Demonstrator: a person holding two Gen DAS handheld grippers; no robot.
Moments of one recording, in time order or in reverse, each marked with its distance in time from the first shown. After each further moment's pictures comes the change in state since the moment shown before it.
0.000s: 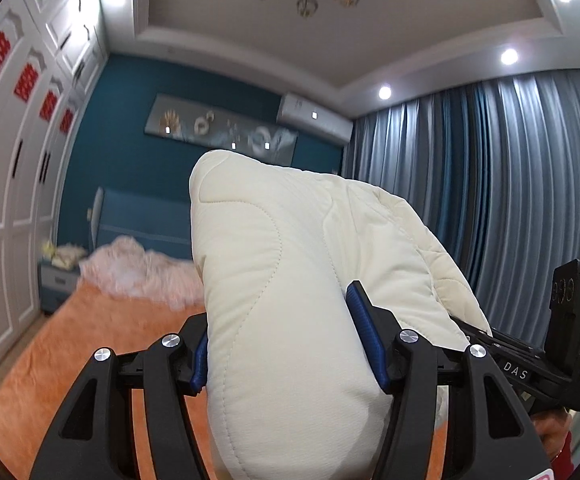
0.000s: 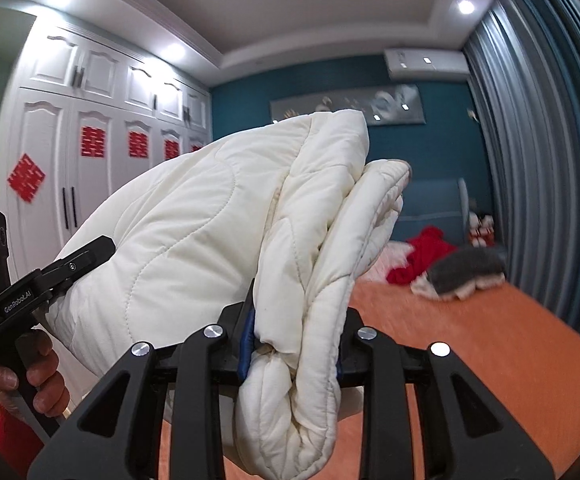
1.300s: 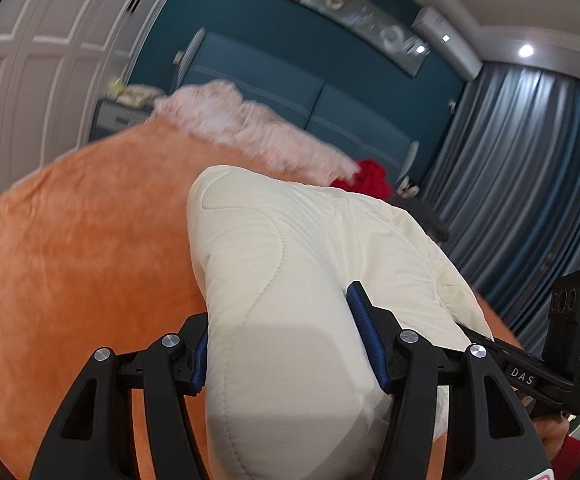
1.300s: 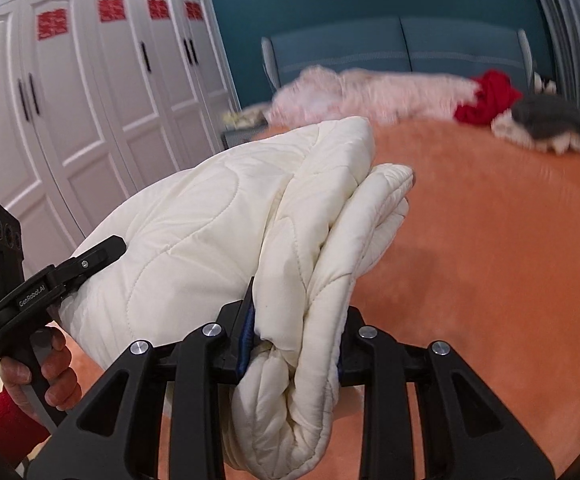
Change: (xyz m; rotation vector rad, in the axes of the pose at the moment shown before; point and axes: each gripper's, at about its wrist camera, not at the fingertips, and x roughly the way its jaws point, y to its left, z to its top) left arm 0.160 0.325 -0.294 -0.324 0.390 0.206; right arm 0.361 0.032 -0.316 0.098 0.531 0.115
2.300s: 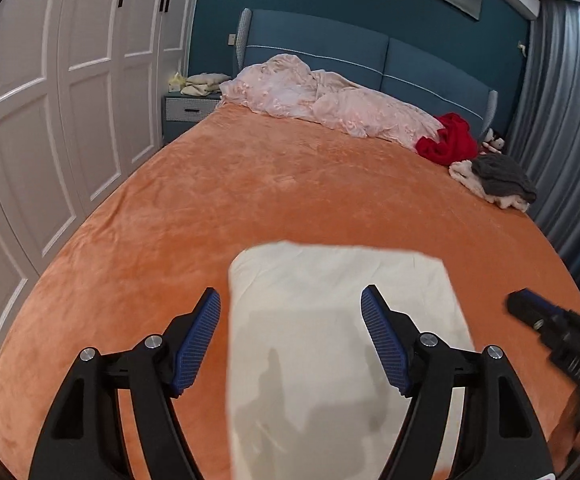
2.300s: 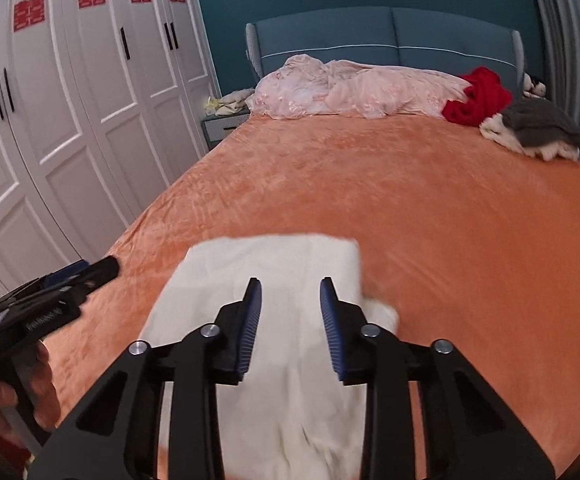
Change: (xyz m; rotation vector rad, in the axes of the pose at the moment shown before) left arm 0.020 -0.027 0.071 0.085 0.158 0.390; right arm 0.015 0.045 0.072 -0.002 0.074 -0.098
